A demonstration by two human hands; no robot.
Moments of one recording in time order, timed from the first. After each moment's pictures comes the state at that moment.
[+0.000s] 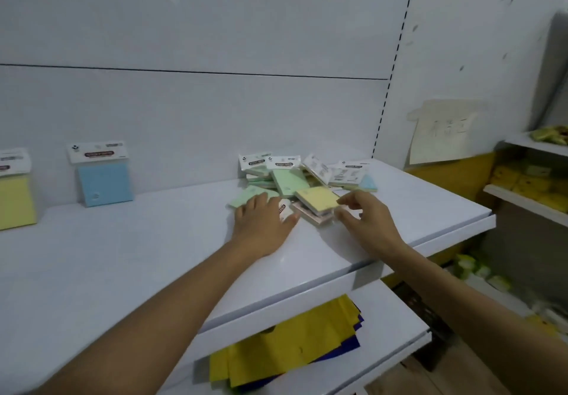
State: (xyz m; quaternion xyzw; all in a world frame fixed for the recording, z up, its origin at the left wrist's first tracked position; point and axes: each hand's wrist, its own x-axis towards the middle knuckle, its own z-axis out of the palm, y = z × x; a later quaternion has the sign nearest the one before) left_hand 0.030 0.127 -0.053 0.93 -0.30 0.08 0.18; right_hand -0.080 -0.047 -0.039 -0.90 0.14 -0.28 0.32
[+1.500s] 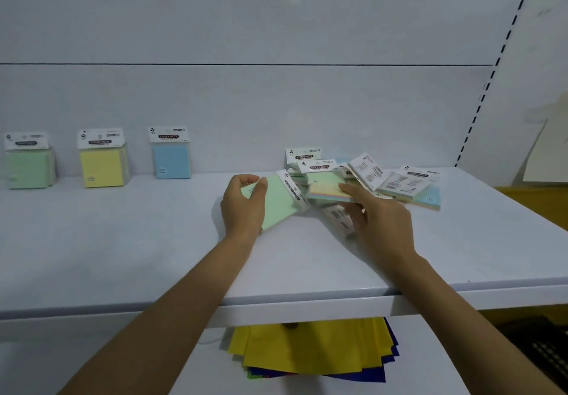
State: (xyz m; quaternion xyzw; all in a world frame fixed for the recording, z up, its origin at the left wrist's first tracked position) left_hand 0.021 0.143 -0.032 0.73 0.06 0.24 0.64; right_hand -0.034 -0.058 -0.045 -0.89 -0.07 -0.40 0.20
